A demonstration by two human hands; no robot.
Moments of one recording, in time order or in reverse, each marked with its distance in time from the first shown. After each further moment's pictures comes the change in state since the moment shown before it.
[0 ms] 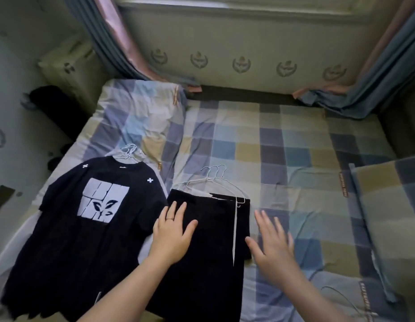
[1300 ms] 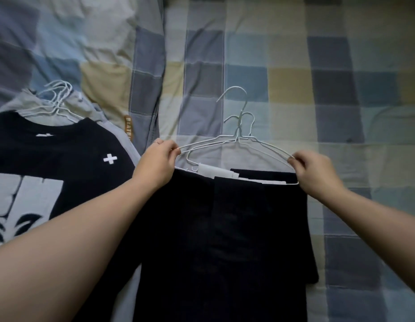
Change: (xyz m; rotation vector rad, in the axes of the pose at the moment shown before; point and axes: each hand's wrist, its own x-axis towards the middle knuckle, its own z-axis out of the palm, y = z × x) left_hand 0.409 -0.189 0.161 -0.060 0.020 0.210; right_hand 0.412 0.098 0.204 -0.069 0.184 0.102
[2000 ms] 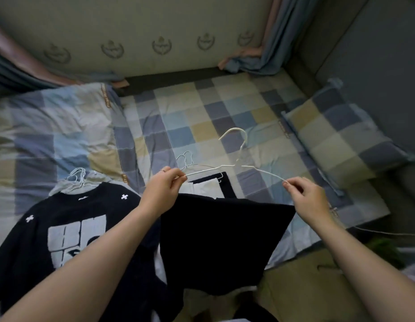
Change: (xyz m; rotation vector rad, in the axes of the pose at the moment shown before) left_hand -0.241 0.215 -0.266 -0.171 -0.138 0.477; right_hand -0.411 -0.081 -0.282 0.343 0.507 0.212
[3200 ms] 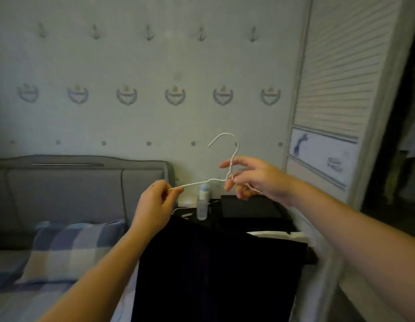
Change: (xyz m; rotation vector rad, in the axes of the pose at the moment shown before) left_hand -0.350 0.602 0.159 -0.492 -0.377 1.161; right_hand -0.579 -0.069 -0.501 0.455 0.569 0.261
